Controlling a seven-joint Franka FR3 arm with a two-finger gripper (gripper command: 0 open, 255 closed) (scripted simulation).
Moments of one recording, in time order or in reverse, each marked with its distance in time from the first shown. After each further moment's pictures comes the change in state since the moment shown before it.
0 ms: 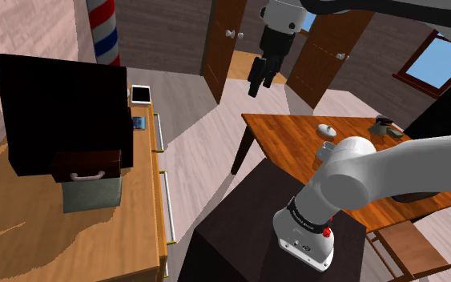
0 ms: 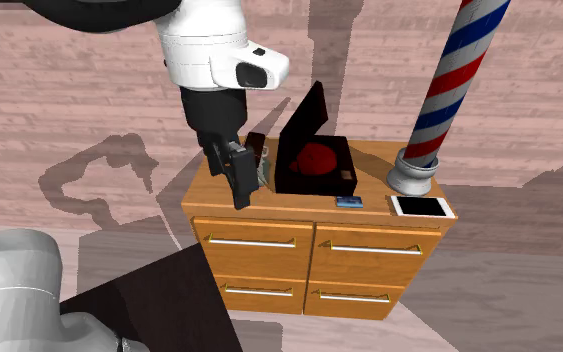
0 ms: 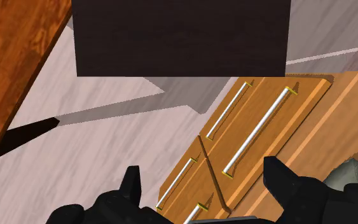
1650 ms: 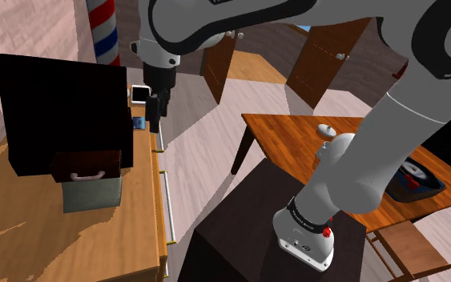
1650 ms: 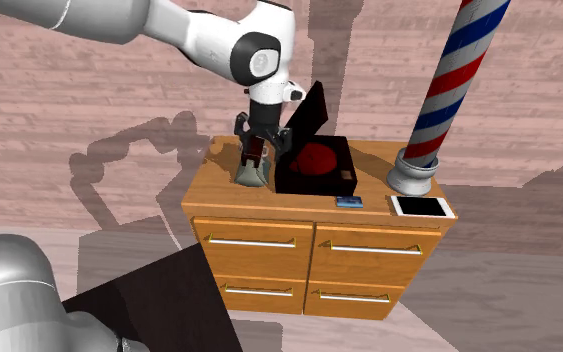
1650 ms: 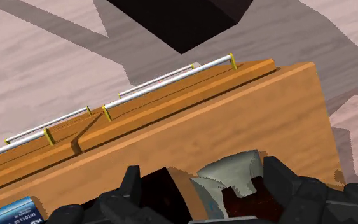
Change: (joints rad) arm 0.232 0.742 0.134 0.335 0.137 0.358 -0.282
